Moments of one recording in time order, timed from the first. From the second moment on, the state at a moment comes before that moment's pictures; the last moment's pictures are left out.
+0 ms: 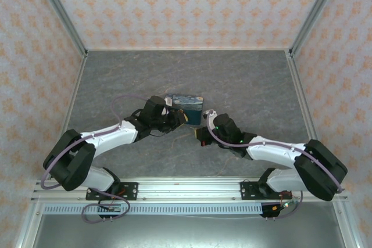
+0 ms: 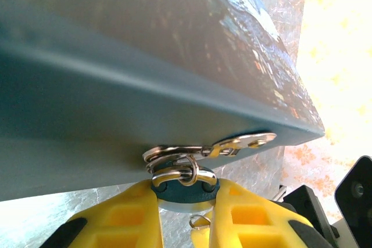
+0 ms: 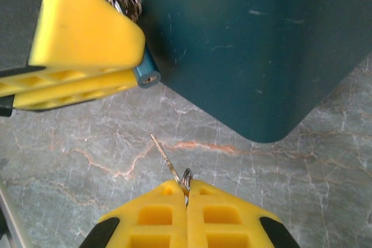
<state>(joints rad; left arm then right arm) -0.58 1.41 0.69 0.05 0.37 -1.11 0.81 1.26 0.46 0.20 -0.15 0.52</state>
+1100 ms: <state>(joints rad) -0.58 1.38 0.71 -0.03 0.34 -1.14 0.84 1.37 0.49 0.33 -0.05 0.53</state>
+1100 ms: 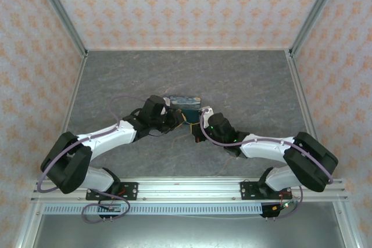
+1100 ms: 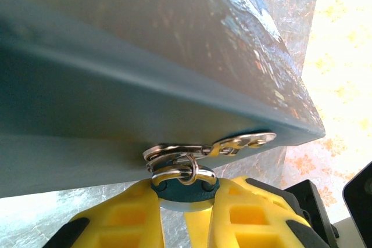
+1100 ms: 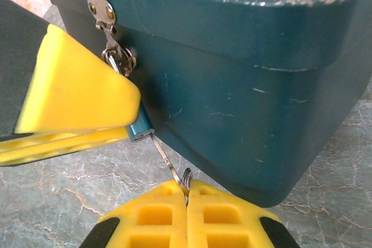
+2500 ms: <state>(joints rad) -0.58 1.38 0.72 -0.03 0.31 -1.15 0.84 1.40 0.51 0.38 -0.07 0.55</state>
